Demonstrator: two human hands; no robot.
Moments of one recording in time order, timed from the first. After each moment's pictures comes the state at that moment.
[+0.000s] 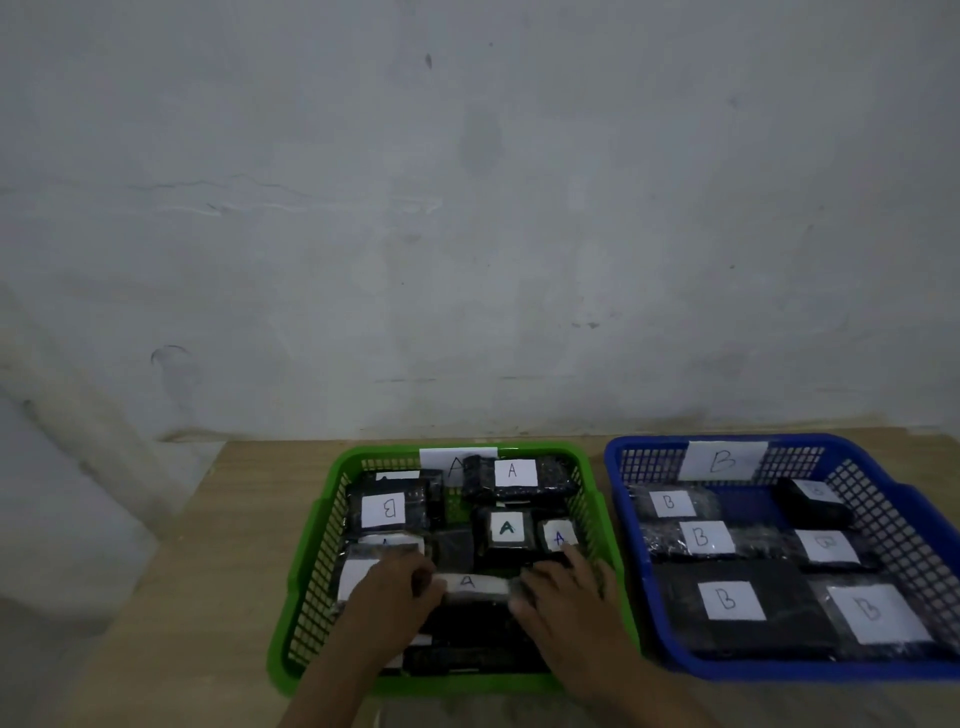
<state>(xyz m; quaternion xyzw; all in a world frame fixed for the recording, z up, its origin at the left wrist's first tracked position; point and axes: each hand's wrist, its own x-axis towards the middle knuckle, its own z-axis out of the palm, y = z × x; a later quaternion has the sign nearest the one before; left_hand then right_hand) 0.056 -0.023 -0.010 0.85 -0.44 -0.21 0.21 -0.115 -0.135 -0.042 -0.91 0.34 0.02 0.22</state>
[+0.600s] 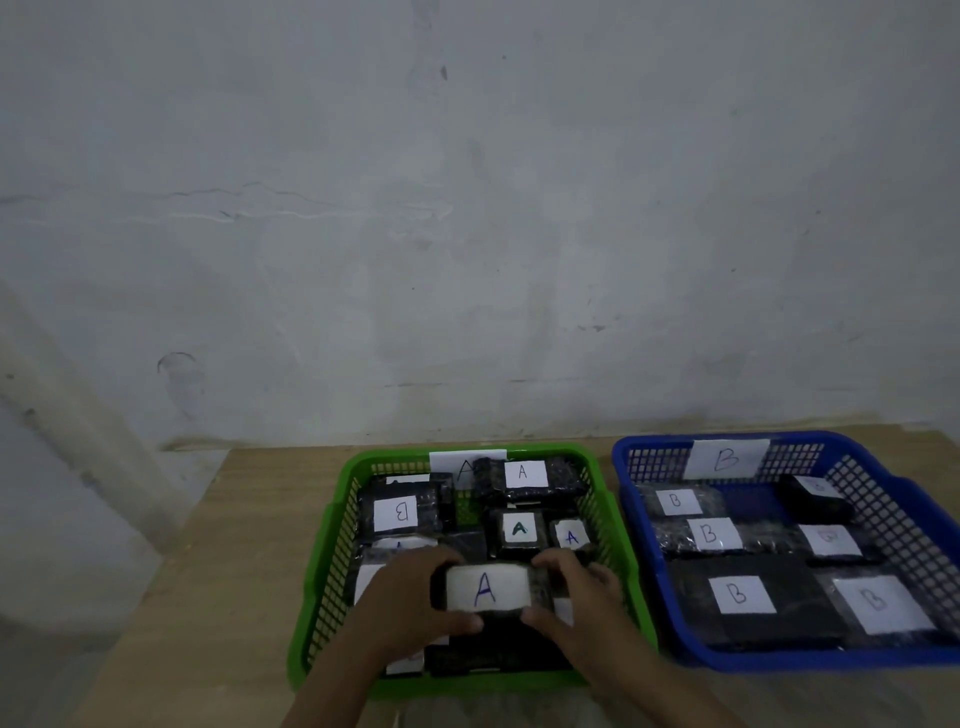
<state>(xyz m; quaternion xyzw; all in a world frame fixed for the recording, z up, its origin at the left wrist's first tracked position) 0.066 -0.015 0.000 0.80 -0.50 -0.27 0.20 -0.114 -0.125 -0.030 -0.80 0.37 -0.07 0.47</state>
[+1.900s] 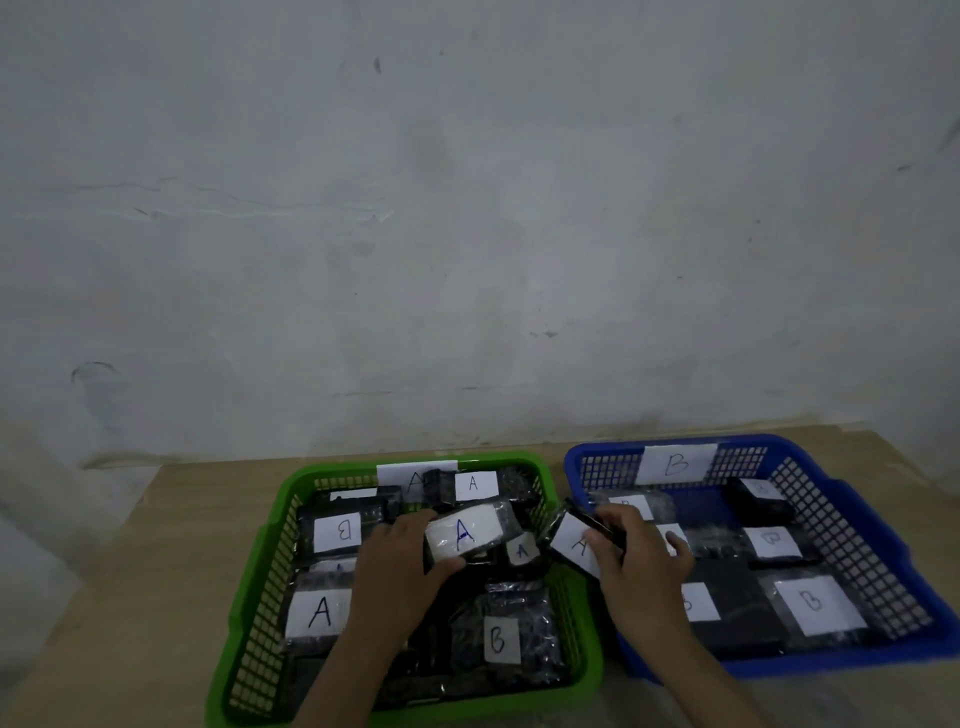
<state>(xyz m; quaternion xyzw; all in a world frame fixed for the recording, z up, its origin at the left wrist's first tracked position) 0.046 -0.077 -0.022 0.85 -0.48 -0.09 0.23 -0.154 -0.186 0.002 -0.77 0.51 -0.27 0.28</state>
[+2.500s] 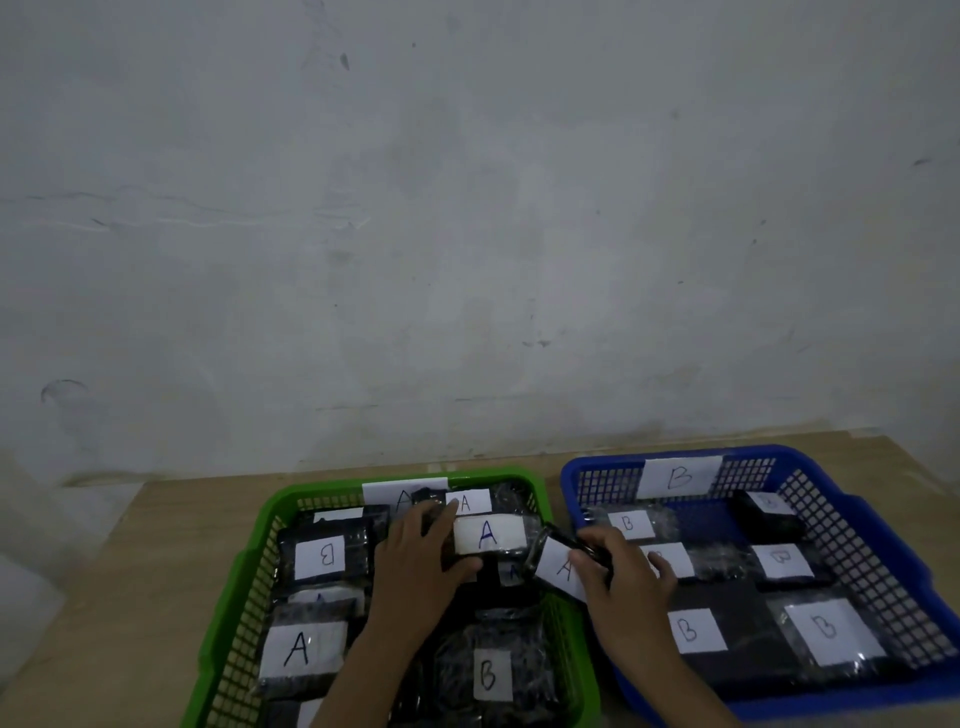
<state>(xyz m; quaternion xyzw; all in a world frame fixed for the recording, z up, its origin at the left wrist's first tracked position) 0.042 -0.121 -0.034 0.85 -0.49 -0.10 0.18 -0.148 -0.200 -0.012 -0.76 0.50 -0.25 0.33</state>
